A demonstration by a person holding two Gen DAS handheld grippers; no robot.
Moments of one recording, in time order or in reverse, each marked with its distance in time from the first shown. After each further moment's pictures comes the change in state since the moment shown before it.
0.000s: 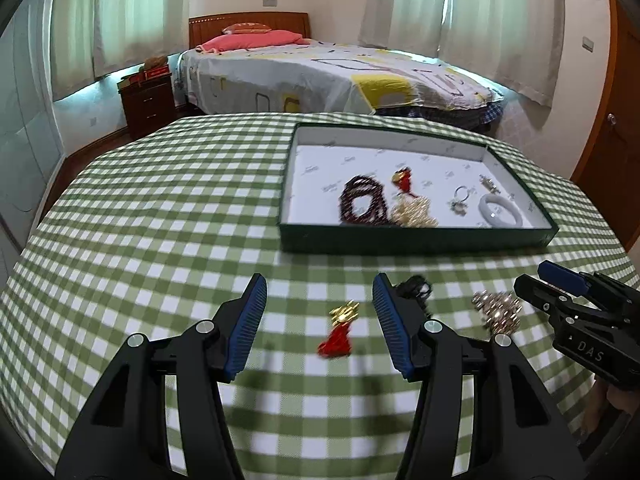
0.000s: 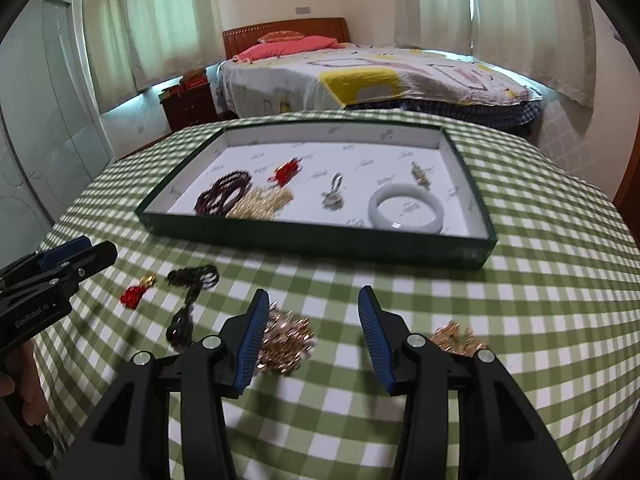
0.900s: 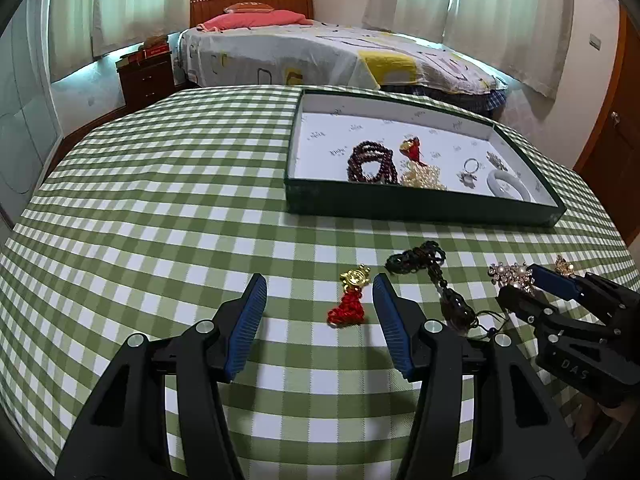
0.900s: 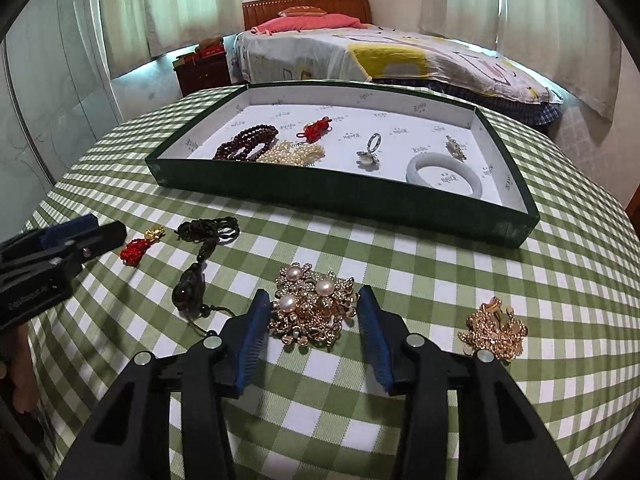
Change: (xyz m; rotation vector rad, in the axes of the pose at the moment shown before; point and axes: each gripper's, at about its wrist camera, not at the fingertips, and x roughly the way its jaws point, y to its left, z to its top) left arm 0.012 0.005 -0.015 -0.019 0.073 -0.024; right arm 0.011 0.019 -0.022 -0.073 0.074 0.011
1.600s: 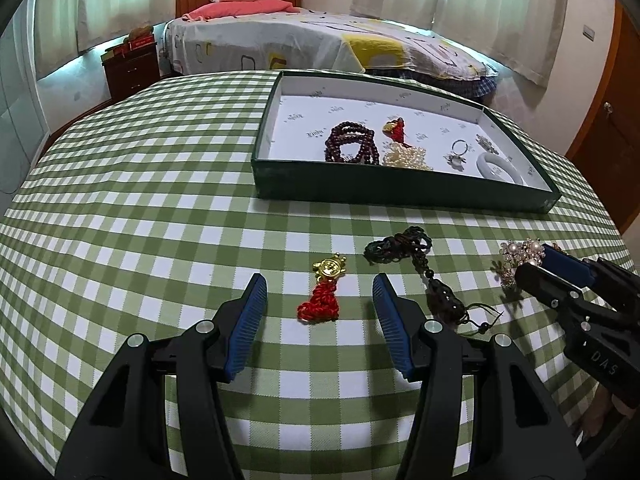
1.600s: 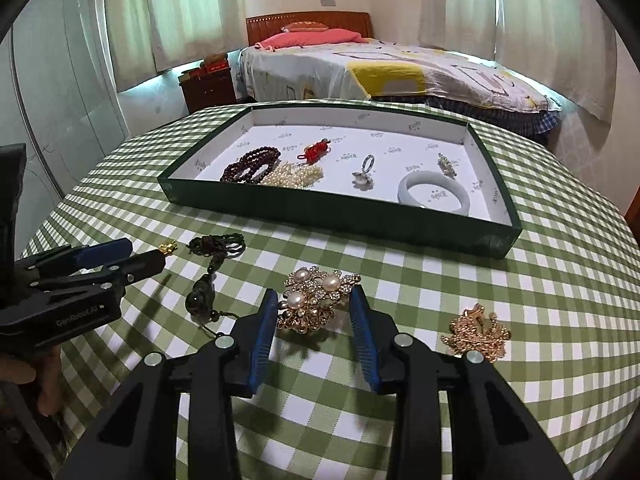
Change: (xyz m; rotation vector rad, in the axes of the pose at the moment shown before) left arm 0.017 -0.013 -0.001 0.016 0.045 -0.042; right arm -0.017 -0.004 0.002 0.002 -0.053 0.016
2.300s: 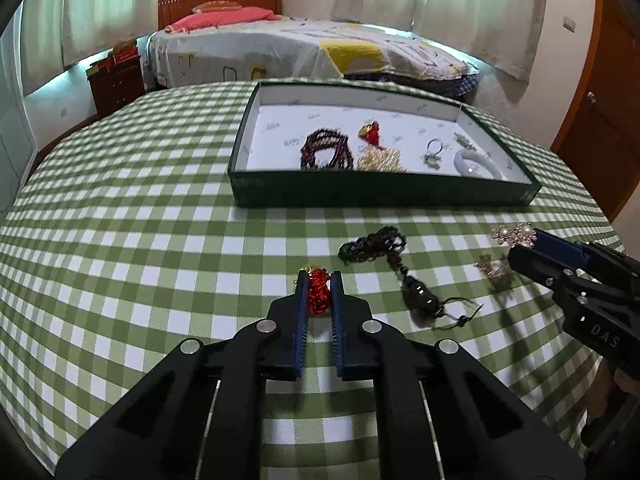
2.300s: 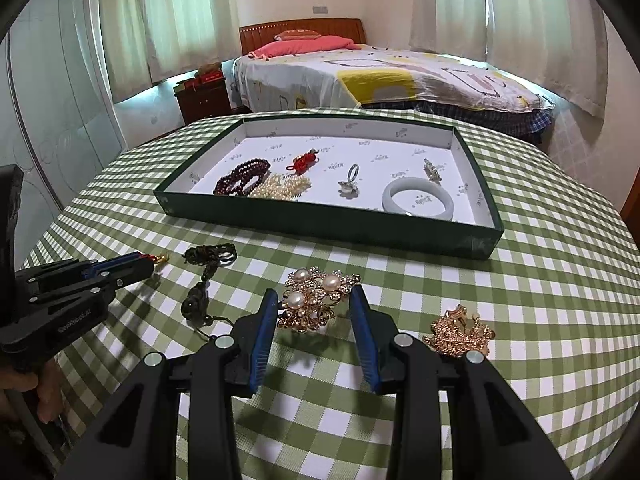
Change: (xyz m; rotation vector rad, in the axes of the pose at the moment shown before) left arm -0.012 -0.011 -0.002 0.053 -0.036 -0.040; right arm -0.012 -0.009 0.000 0.026 -0.031 -0.004
